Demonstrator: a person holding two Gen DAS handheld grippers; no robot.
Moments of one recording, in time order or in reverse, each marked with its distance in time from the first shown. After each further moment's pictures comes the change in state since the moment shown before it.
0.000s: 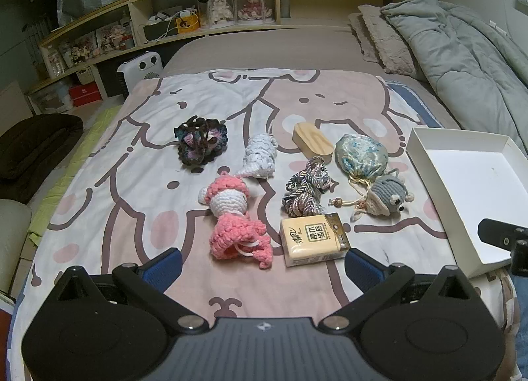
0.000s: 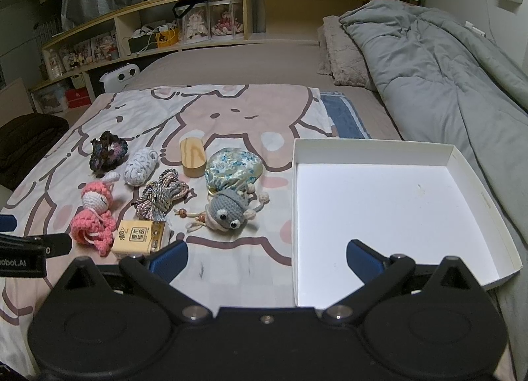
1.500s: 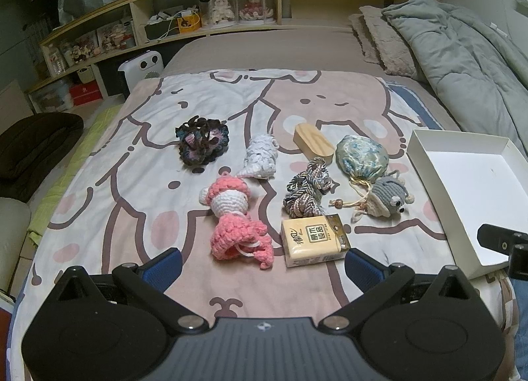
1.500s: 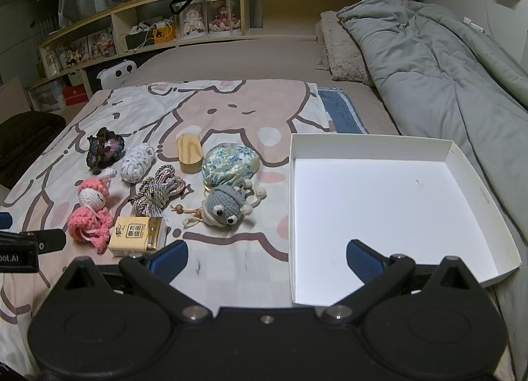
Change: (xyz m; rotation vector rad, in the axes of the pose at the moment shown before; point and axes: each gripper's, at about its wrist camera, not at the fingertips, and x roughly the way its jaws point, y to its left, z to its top) left arm 0.004 -0.004 -0.004 -0.001 0.003 -0.003; right arm 0.004 -0.003 -0.002 0.003 0.016 -0.006
